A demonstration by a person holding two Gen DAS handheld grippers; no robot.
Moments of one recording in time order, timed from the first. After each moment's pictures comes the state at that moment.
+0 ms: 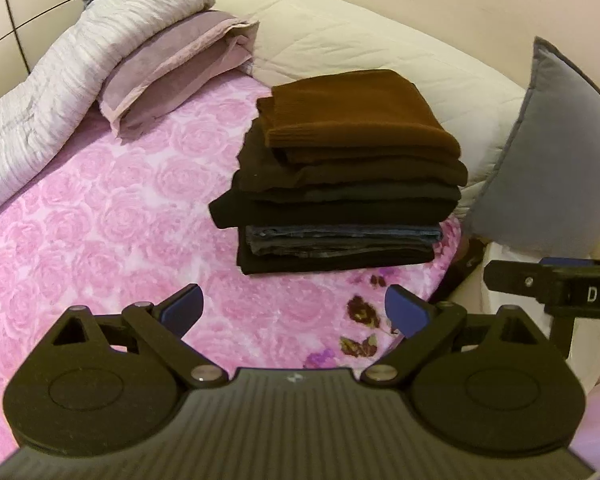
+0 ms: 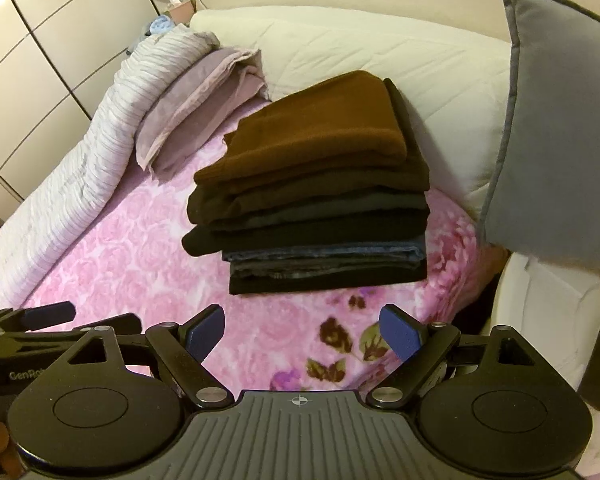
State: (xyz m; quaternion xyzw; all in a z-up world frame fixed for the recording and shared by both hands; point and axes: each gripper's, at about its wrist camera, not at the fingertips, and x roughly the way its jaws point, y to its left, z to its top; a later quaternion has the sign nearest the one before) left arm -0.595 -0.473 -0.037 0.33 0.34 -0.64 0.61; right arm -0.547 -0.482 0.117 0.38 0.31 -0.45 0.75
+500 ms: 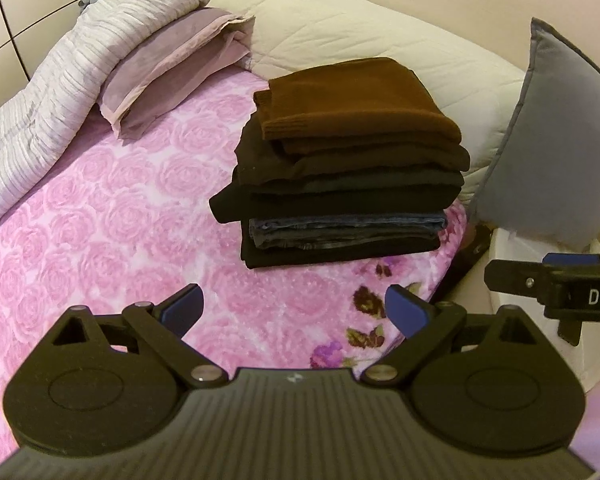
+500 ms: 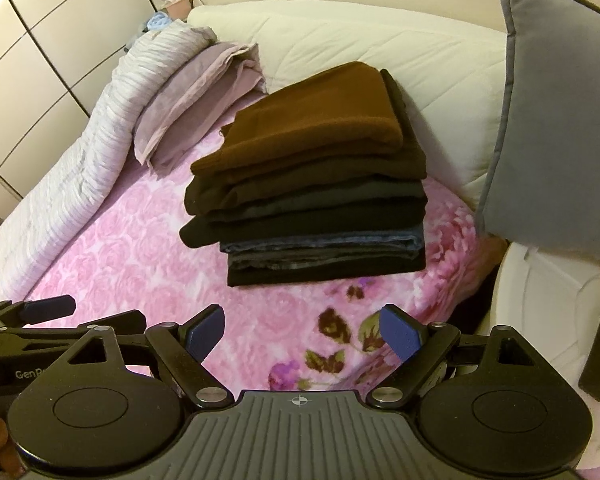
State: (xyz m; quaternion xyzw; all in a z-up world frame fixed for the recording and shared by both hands) left arm -0.600 -0.472 -0.040 0.34 0.34 -0.63 0.61; right arm -0.550 -0.477 0.113 0.38 0.31 -0.45 0.74
